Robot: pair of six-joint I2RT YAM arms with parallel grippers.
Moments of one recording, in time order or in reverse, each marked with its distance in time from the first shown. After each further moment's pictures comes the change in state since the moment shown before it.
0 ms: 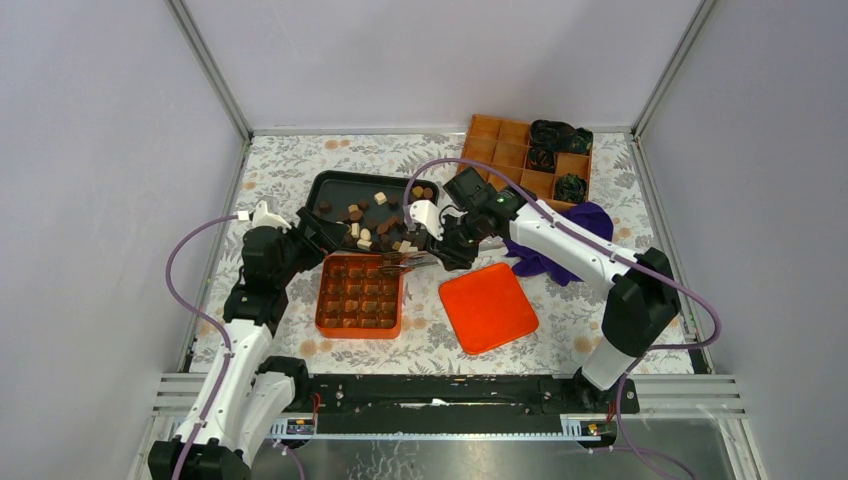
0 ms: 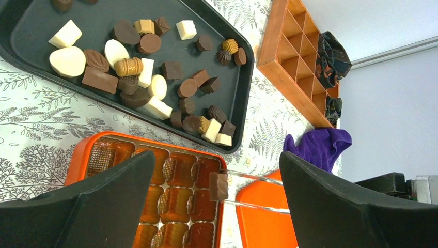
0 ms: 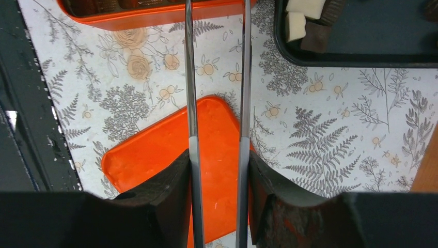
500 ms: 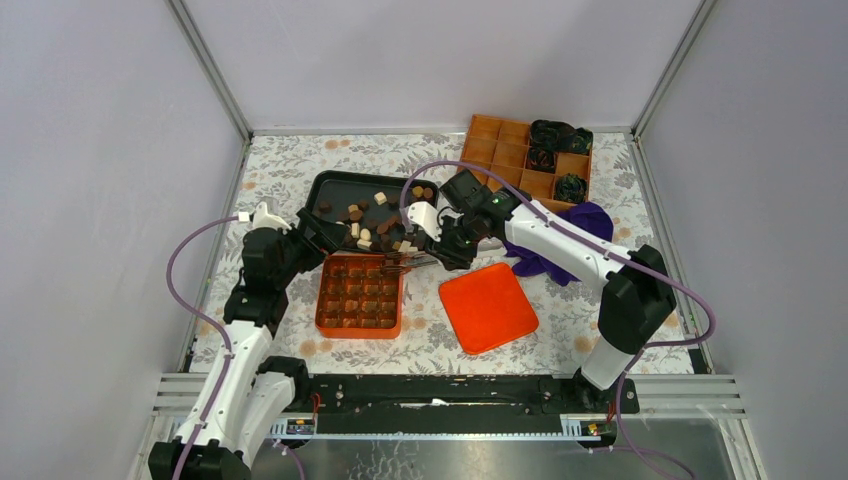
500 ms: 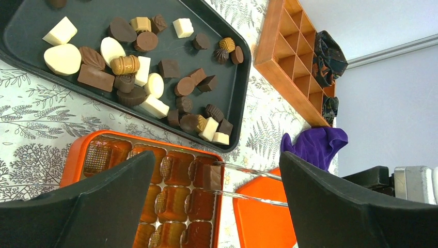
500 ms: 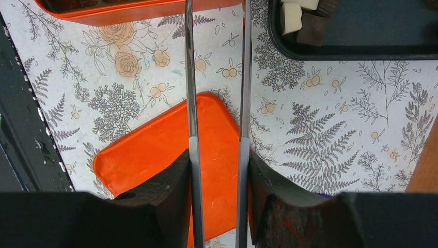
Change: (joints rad) left arm 0.000 -0.001 -0.013 0.014 0.012 -0.013; right arm 0.010 0.024 0.000 0.008 0.054 0.008
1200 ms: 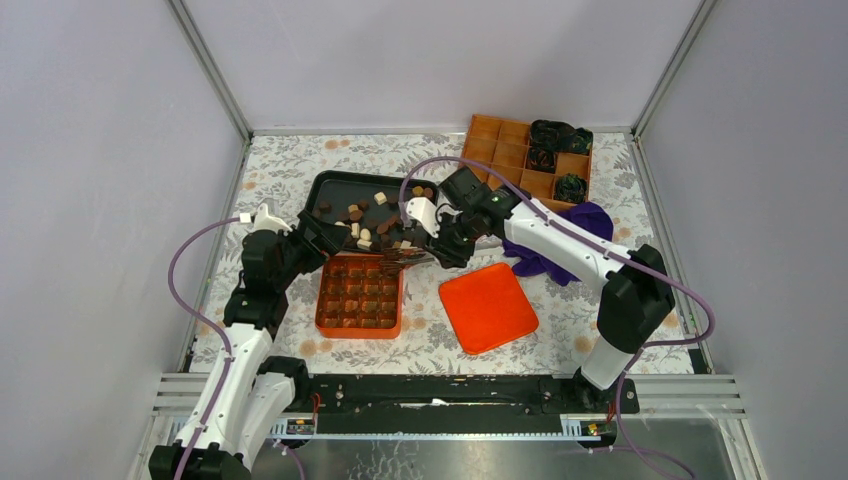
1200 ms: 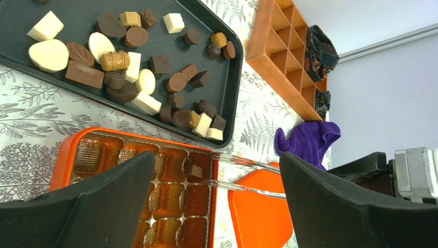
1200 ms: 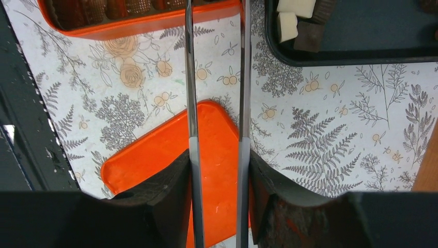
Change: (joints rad) left arm 0.000 -0.022 -0.015 0.006 0.027 -0.007; right arm 0.002 0.006 0.015 0.010 -0.004 0.042
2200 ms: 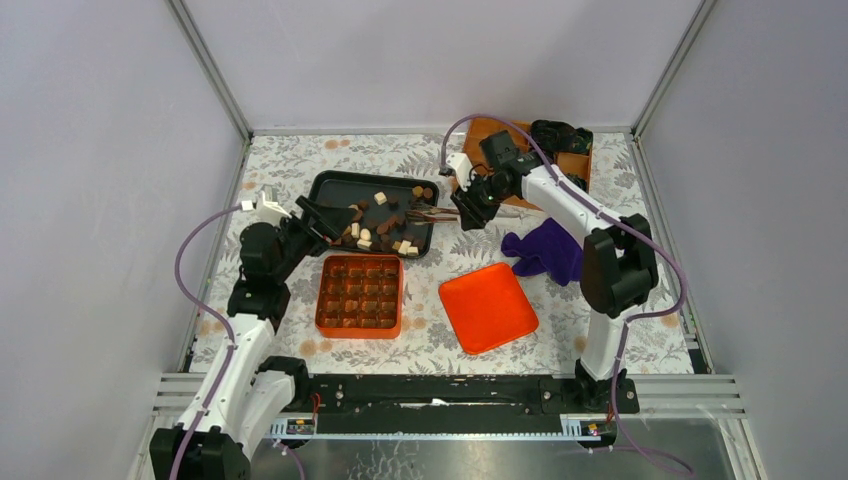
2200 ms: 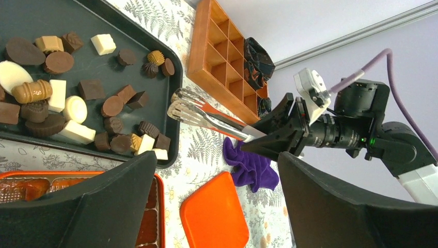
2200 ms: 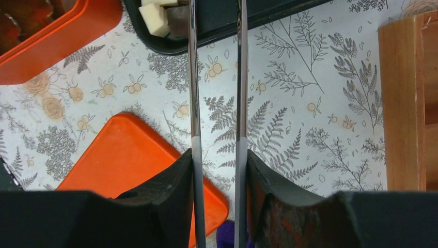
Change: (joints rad) left arm 0.001 0.073 0.015 0.246 0.119 -0.137; right arm -0.303 0.173 0.126 0.052 -0.149 0.047
